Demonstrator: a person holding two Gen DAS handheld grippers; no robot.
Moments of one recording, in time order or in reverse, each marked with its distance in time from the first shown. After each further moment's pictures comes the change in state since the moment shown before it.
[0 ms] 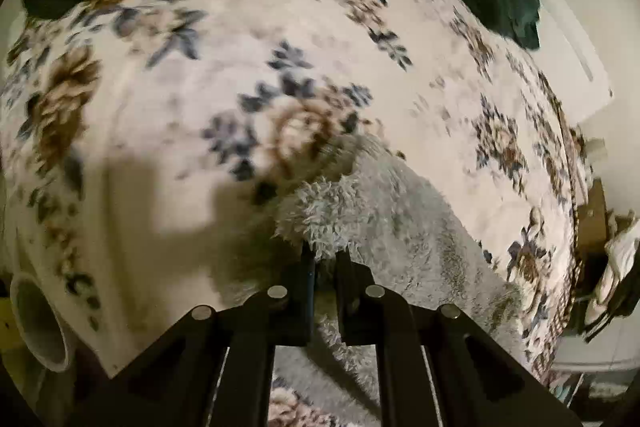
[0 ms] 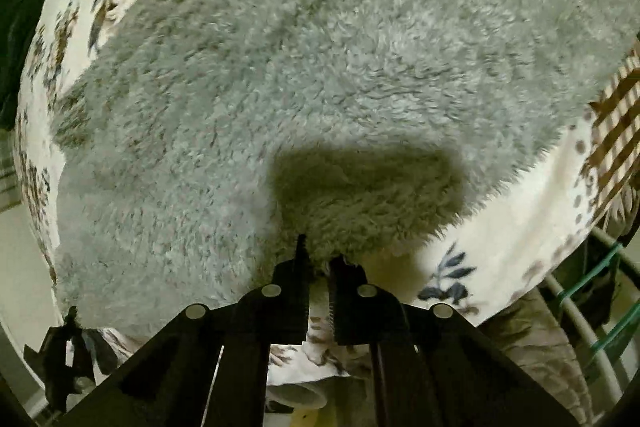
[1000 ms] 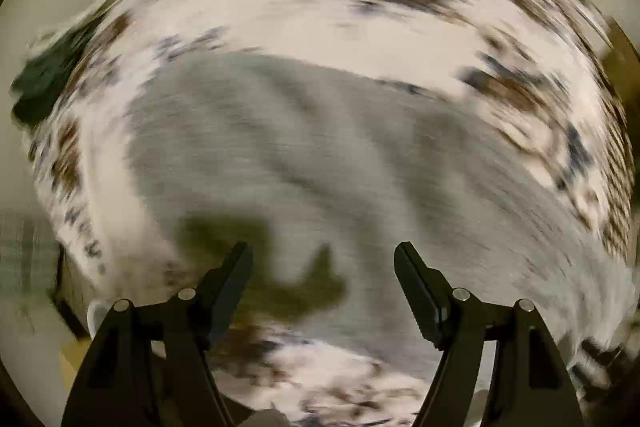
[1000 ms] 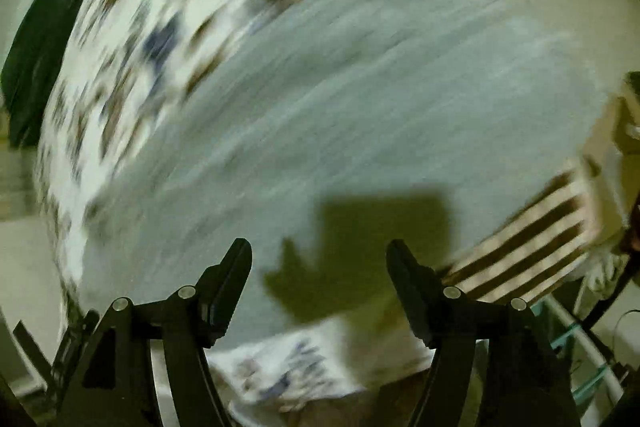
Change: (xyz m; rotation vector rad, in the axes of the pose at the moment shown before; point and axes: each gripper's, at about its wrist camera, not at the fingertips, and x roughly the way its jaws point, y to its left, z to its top) left arm 0.009 -0.171 -0.146 0.385 0.097 0.289; right arm -0.090 -0.105 0.125 -0.072 -0.086 0.079
